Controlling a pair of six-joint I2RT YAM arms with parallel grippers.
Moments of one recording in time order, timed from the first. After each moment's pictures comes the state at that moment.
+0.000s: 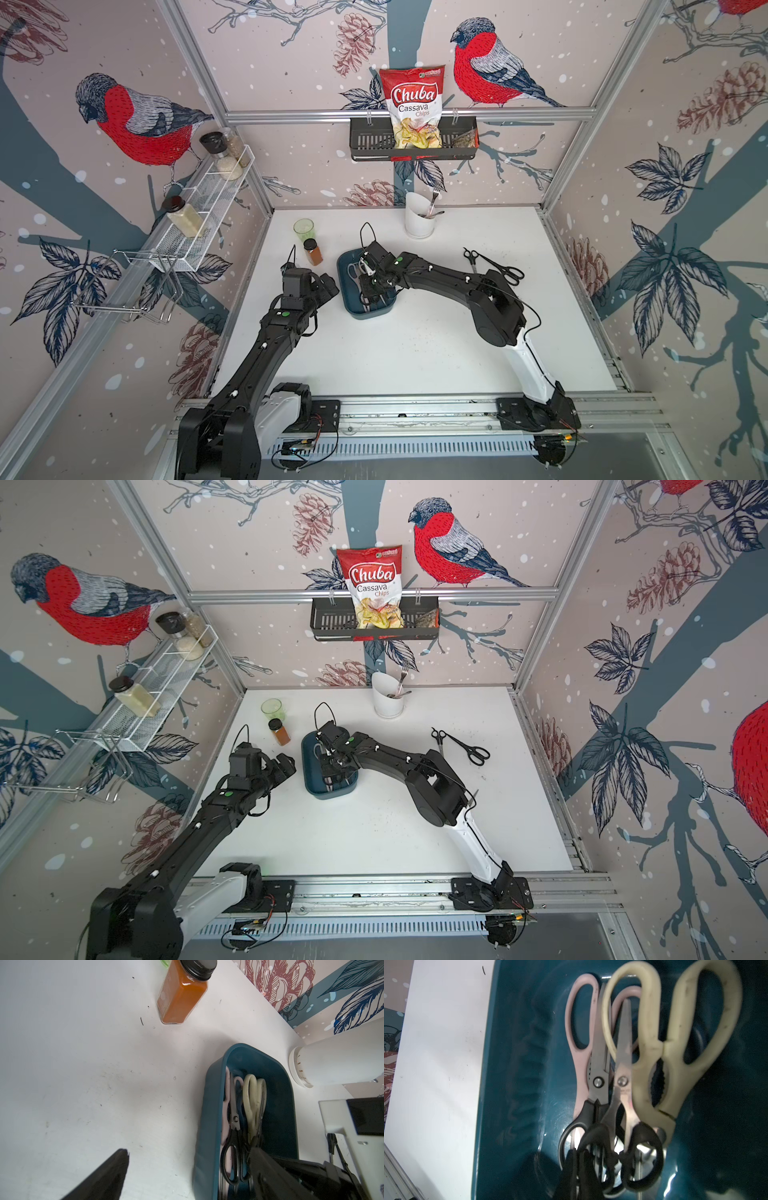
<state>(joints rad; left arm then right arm) -0.09 1.02 0.57 -0.28 0.01 -0.69 0.98 2.28 1.87 -0.61 -0.11 0.52</state>
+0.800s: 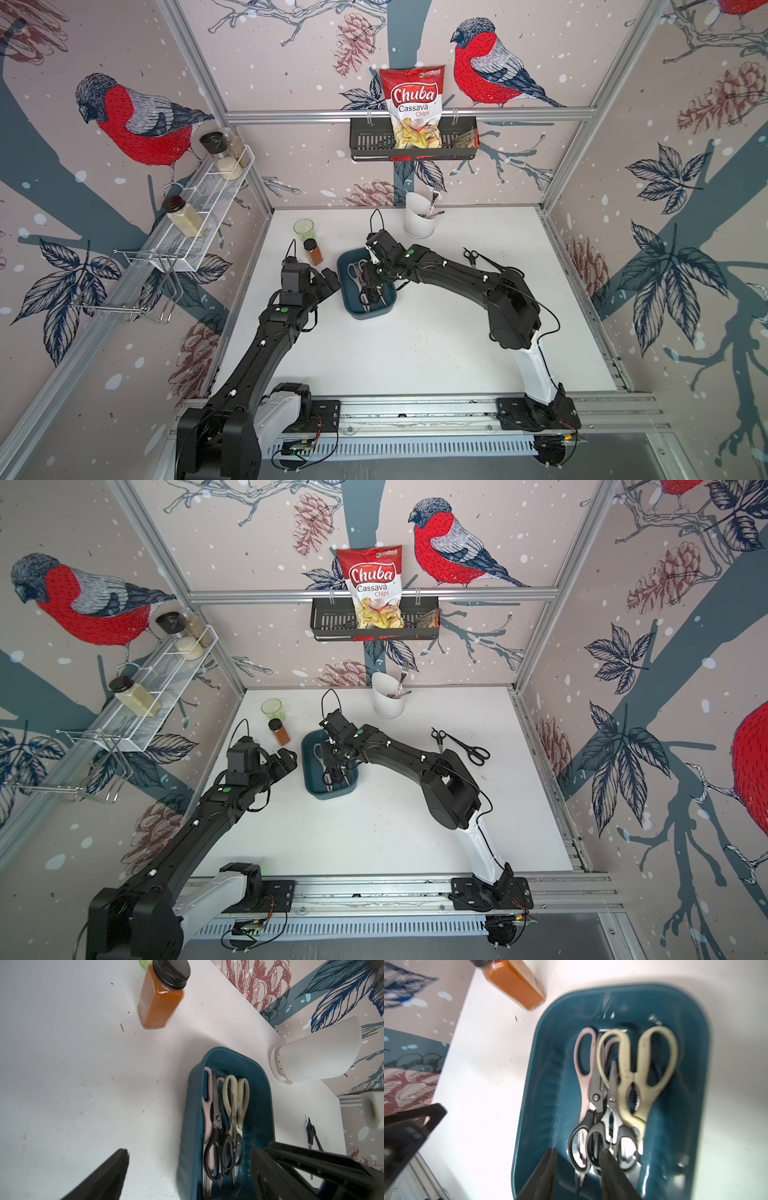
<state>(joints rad) -0.09 1.03 0.62 -0.29 0.08 -0.68 0.94 2.12 1.79 -0.54 -0.08 0.52</state>
